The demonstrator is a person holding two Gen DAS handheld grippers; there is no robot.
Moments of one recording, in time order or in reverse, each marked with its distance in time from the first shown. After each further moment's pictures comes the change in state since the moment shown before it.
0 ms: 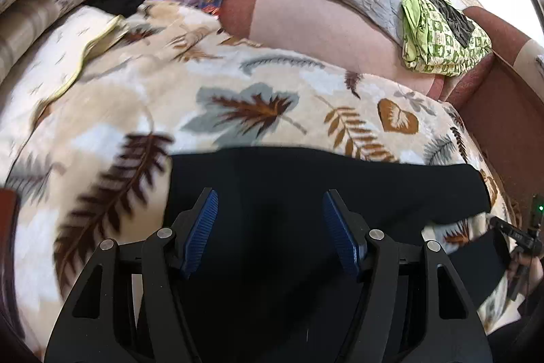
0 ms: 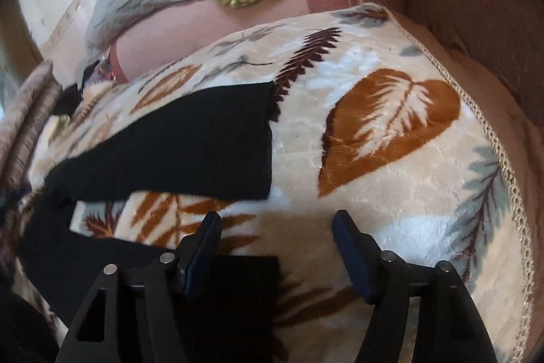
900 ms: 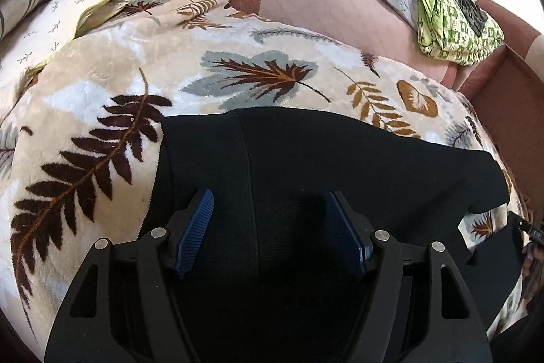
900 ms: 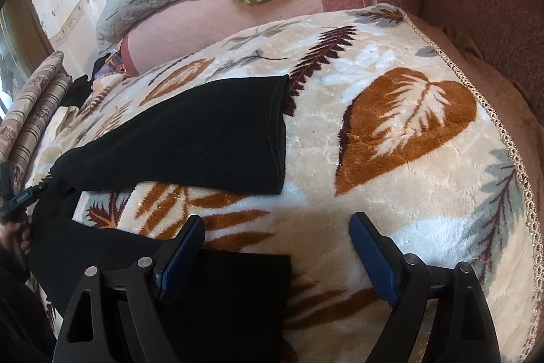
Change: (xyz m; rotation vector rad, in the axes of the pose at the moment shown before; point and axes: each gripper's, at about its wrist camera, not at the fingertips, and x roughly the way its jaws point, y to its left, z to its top) left arm 0.034 0.019 -0.026 -0.033 0.050 0.015; right arm 0.004 0.006 -0.004 -0.029 0.004 0.044
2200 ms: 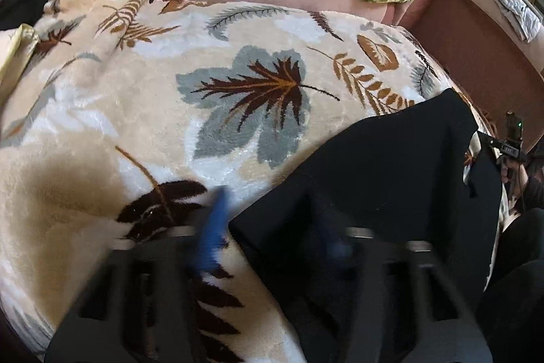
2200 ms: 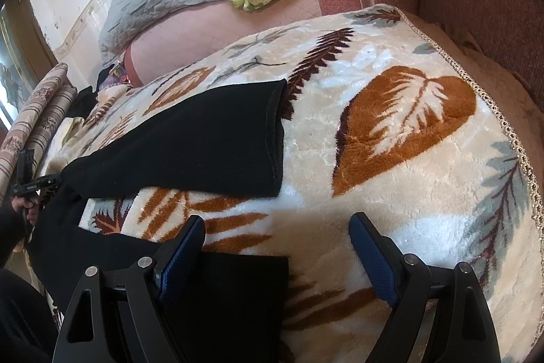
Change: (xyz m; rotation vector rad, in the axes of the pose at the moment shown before) left arm 0.035 0.059 0.074 0.336 0.216 -0.285; right arm -0.002 -0.008 0.000 0.032 -0.027 0.037
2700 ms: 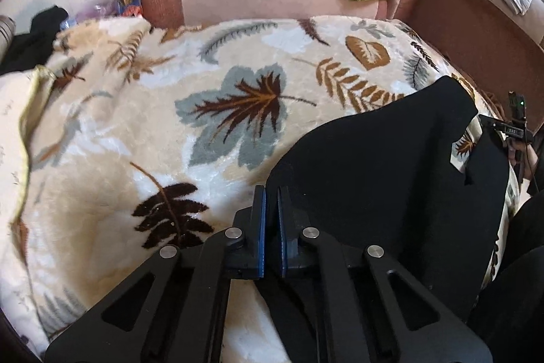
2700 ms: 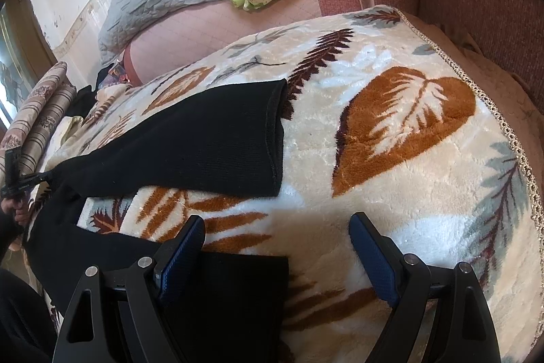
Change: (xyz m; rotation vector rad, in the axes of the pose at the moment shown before) left arm -0.035 -0.040 -0.002 0.094 -0.043 0.102; right arm 0.000 0.000 -0.001 -0.003 0.000 -0.004
